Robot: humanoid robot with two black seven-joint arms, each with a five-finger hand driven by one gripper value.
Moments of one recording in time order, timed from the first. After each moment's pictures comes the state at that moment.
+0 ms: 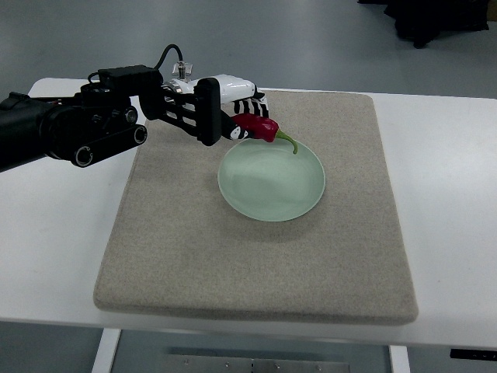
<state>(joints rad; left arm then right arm) -1.33 0.30 0.15 -0.84 1.14 0.04 -0.32 0.04 0.00 0.16 0.13 -0.17 -0.05 0.10</state>
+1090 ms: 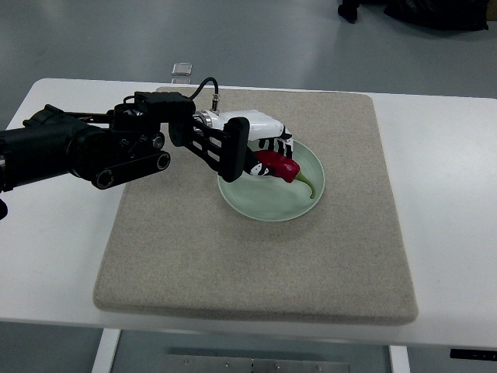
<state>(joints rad) -1.32 0.25 0.20 -0.90 1.21 0.02 -0.32 0.04 0.00 0.16 0.13 -0.17 -0.05 0.10</state>
